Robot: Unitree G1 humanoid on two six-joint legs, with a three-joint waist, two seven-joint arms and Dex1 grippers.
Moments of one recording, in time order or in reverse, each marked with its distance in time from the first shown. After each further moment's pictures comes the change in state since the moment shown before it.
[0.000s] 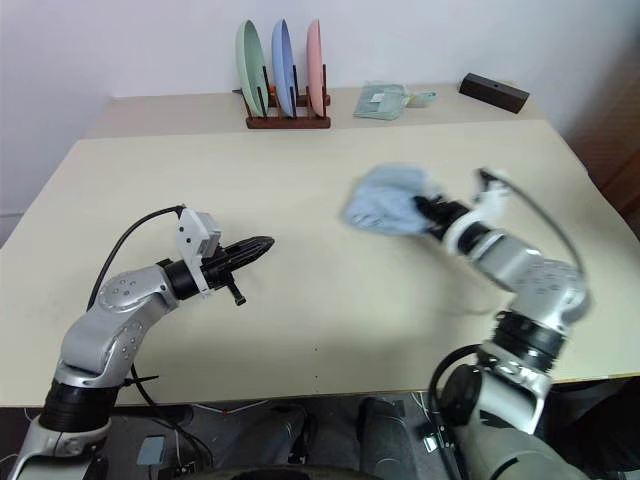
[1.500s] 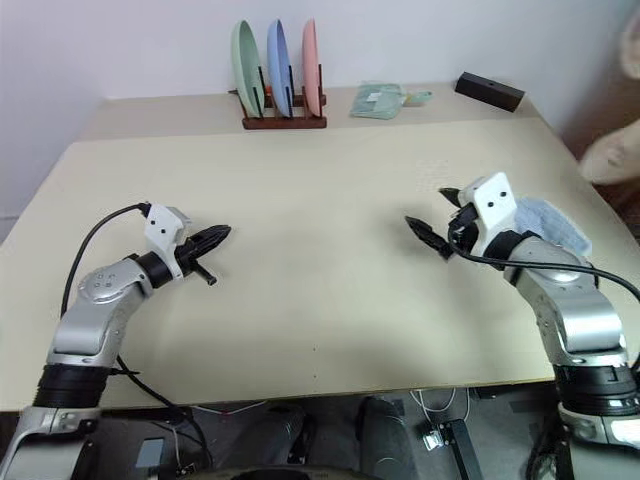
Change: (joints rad) left arm 0.028 0.057 0.123 0.213 0.140 -0.178 0.081; right arm 0.294 -0.401 0.747 -0.089 -0.425 -0.867 0.606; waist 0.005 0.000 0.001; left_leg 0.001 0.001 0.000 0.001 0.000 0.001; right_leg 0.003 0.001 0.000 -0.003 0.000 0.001
